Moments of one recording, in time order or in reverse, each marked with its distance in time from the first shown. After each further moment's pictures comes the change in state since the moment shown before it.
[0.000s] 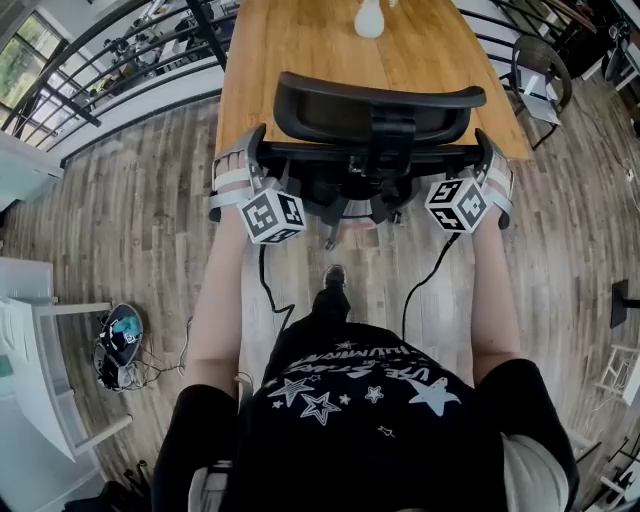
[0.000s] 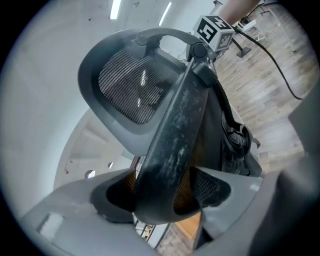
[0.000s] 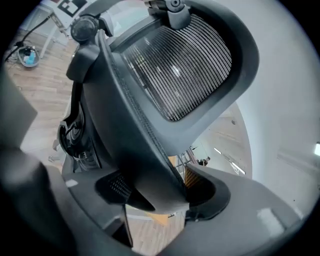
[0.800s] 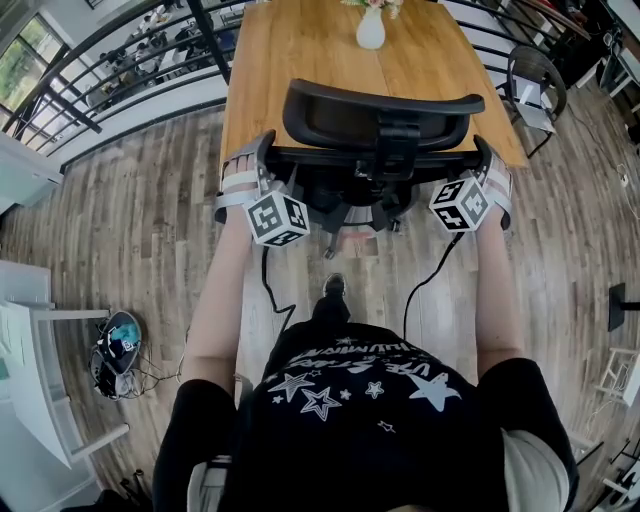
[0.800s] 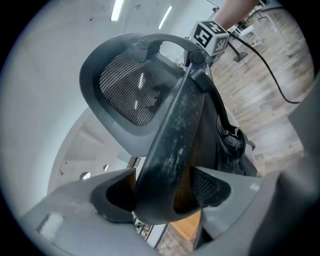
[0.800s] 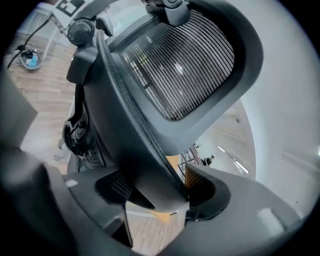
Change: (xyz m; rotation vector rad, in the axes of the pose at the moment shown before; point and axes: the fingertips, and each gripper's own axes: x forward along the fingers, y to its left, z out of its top) left arm -0.002 -0.004 0.001 0.003 -0.032 -0.047; right arm 0.002 0.003 -0.002 -0.008 0.028 0.052
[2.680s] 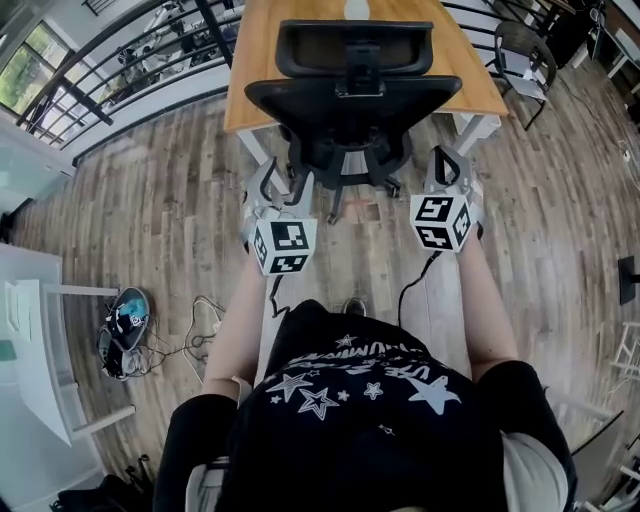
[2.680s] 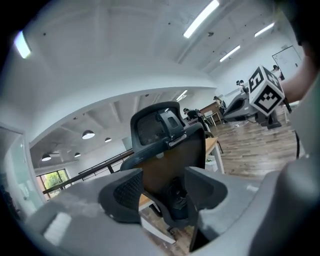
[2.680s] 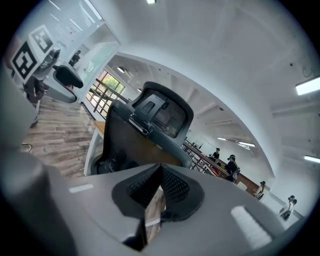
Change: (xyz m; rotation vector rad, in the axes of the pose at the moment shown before) left arm -0.216 -0.081 0.046 -0.691 -0.131 -0.008; right arm -0.218 0.059 -0.017 0.397 -0.209 0.031
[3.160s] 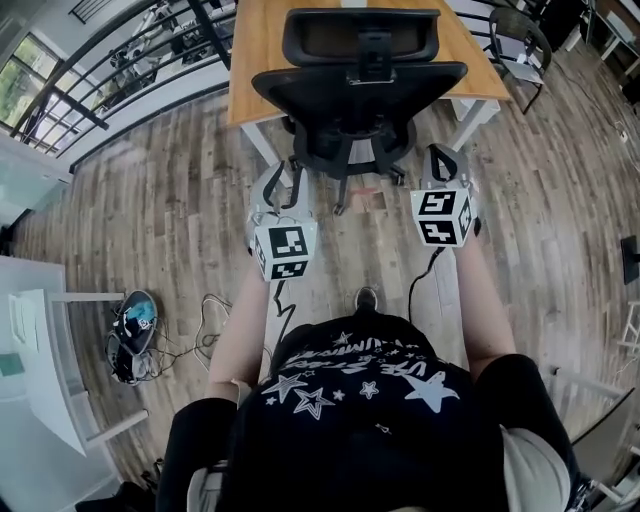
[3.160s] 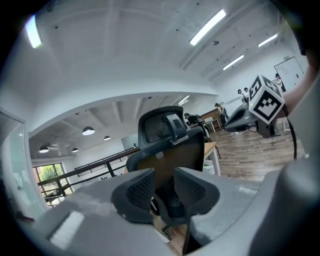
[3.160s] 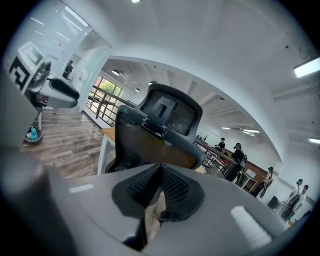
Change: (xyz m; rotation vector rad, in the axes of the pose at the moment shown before) left arm -0.033 0.021 -0.017 -0.068 -0.043 -0.028; right arm -0.021 0.047 0.011 0.126 0.047 0.061
